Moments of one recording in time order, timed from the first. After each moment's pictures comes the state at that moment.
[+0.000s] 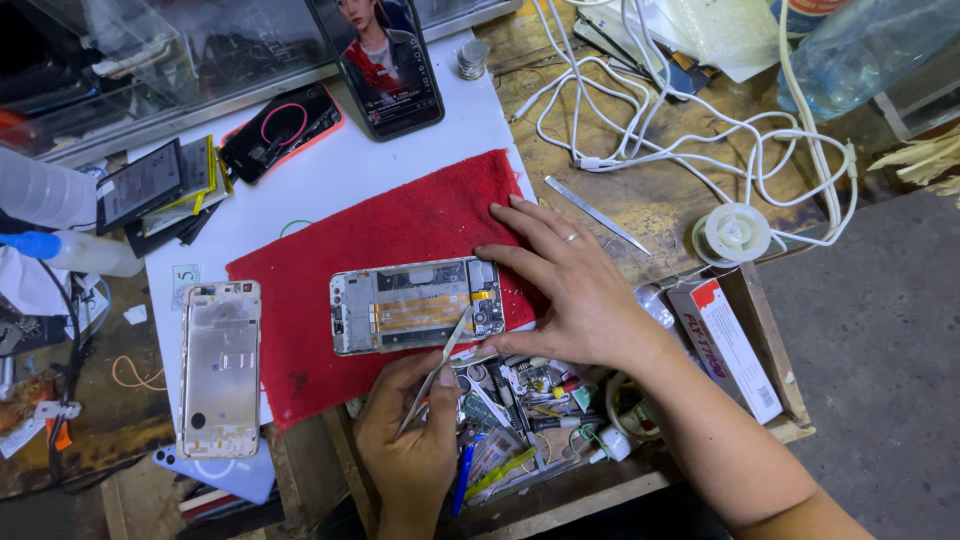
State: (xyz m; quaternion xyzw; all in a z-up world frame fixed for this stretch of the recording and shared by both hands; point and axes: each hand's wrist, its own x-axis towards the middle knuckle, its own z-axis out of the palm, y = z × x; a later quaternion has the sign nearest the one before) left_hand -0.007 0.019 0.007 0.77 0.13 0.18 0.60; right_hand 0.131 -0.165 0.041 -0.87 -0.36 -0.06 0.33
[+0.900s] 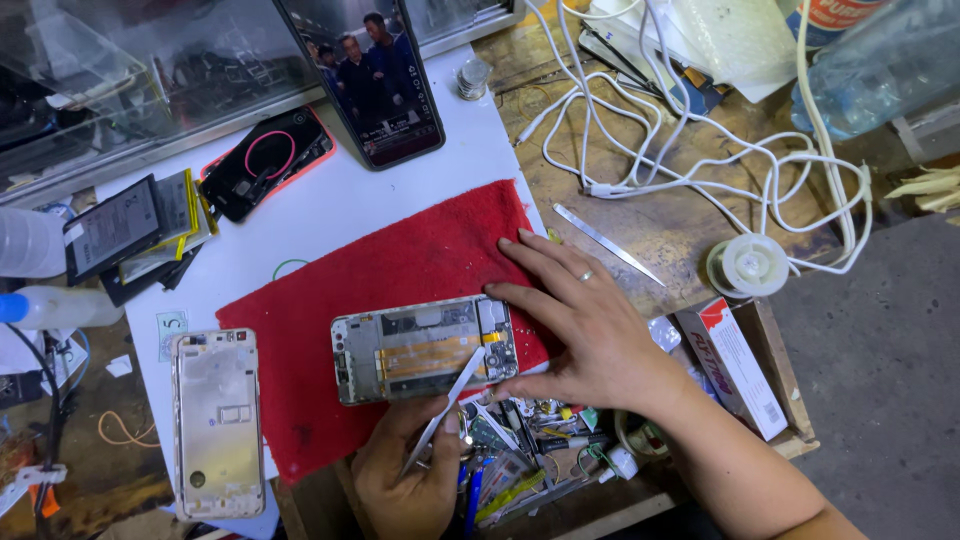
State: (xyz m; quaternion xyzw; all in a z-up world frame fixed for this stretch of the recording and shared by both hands) left_hand -0.006 0.044 -0.012 0.77 0.09 0.15 0.62; right_hand 0.135 -0.161 0.047 -0.88 -0.34 -0.04 0.33
